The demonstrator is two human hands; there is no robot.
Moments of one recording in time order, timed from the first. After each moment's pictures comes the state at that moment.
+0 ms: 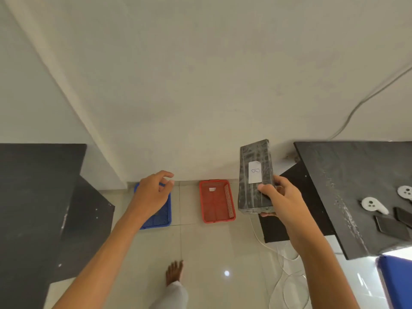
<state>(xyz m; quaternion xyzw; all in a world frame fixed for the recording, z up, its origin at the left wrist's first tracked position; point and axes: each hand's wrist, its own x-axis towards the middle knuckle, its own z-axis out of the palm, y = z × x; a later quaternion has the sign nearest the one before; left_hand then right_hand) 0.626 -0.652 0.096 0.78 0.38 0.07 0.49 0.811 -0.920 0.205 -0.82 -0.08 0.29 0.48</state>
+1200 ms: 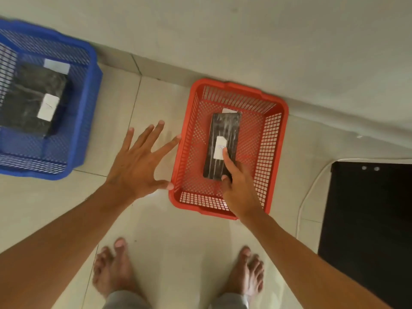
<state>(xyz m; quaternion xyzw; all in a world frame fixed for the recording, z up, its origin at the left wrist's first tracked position) 0.887 -0.714 -0.728 0.92 0.31 -0.19 0.15 1.090 -0.898 -0.737 -0.84 -0.35 0.38 0.18</state>
